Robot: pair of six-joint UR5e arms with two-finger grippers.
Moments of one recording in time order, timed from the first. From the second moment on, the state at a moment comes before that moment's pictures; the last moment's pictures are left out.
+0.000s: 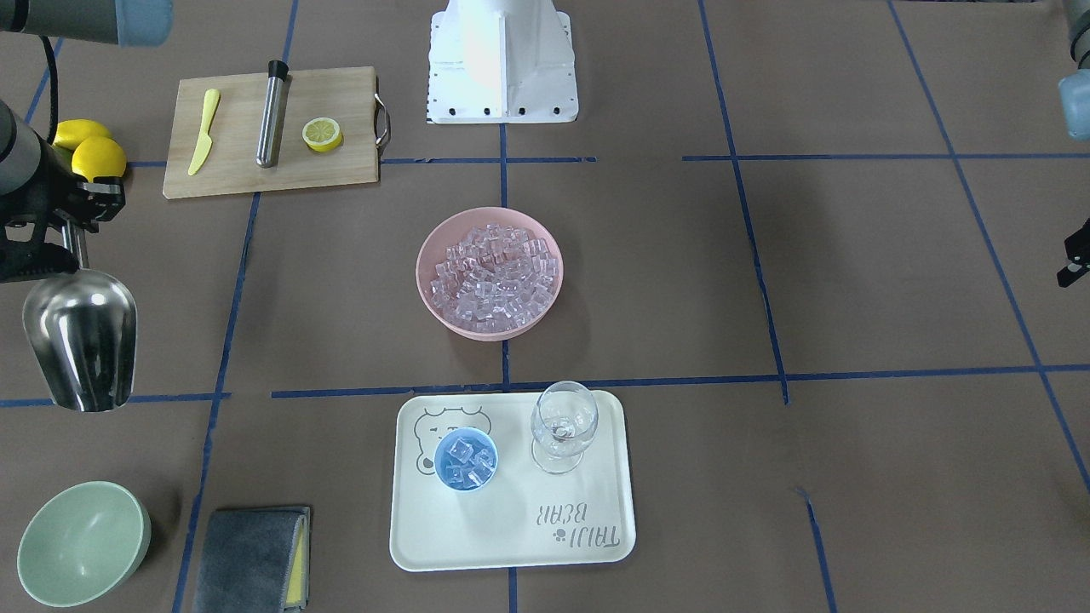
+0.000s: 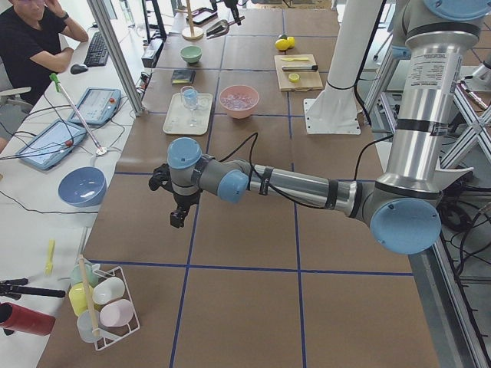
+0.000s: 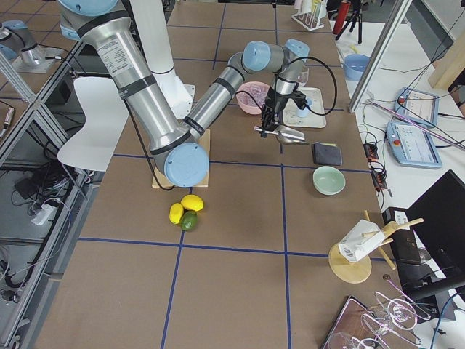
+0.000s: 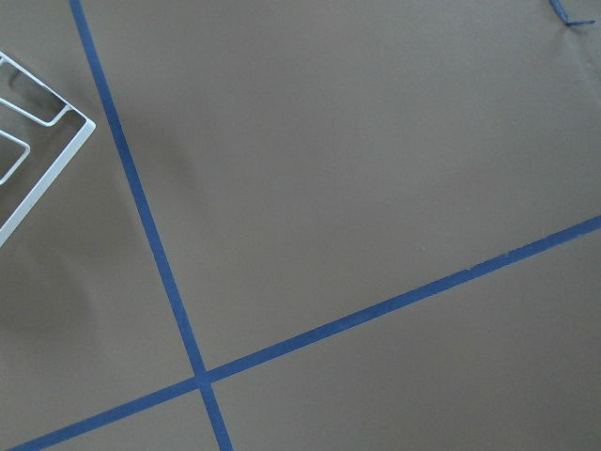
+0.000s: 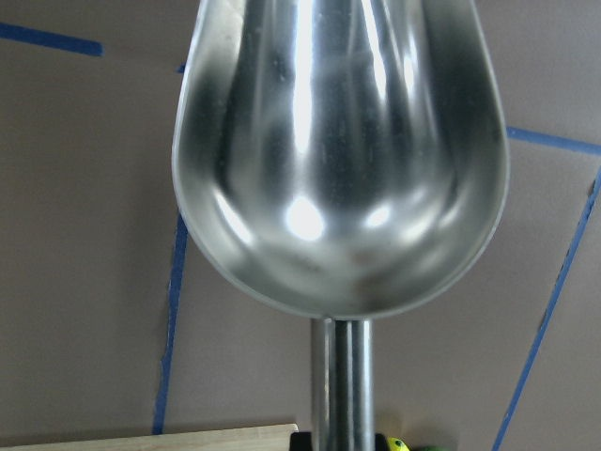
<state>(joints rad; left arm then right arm) -1.41 -1.69 -1.62 -1.80 -2.32 -0.01 1.06 -1.10 1.95 -2.43 2.12 0.28</state>
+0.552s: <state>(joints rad) -1.41 -1.69 -1.62 -1.80 -2.32 -0.02 1.02 -1.39 2.11 -2.12 2.18 0.47</state>
